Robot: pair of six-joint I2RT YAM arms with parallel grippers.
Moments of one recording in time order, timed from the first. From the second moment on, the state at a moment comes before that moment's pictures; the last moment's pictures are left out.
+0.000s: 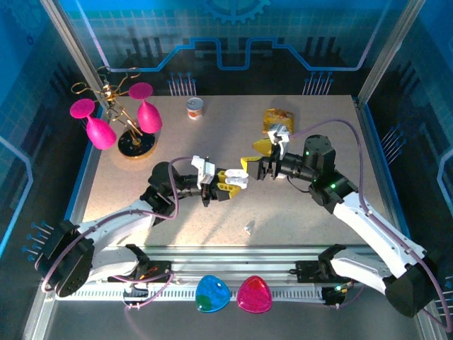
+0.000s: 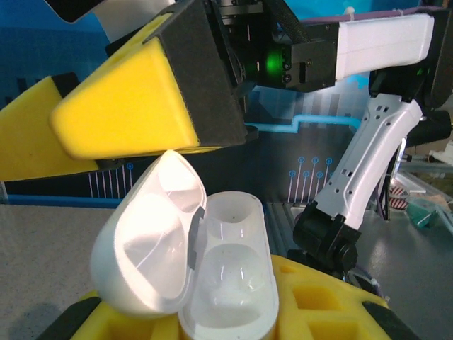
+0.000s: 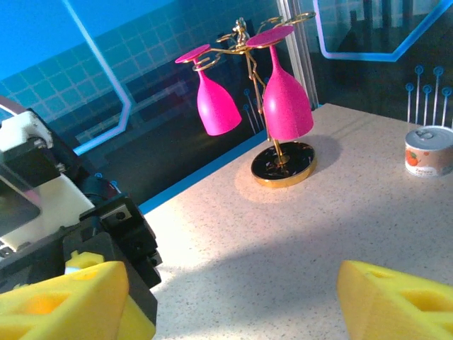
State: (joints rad) left arm -0.62 1.18 0.56 0.79 0.88 -0.15; right arm 0.51 1.02 0.88 -0.02 -0.57 0.25
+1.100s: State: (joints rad) left arm -0.62 0.96 0.47 0.44 0.63 0.07; right arm 0.67 1.35 0.81 -0.55 -0.21 0.50
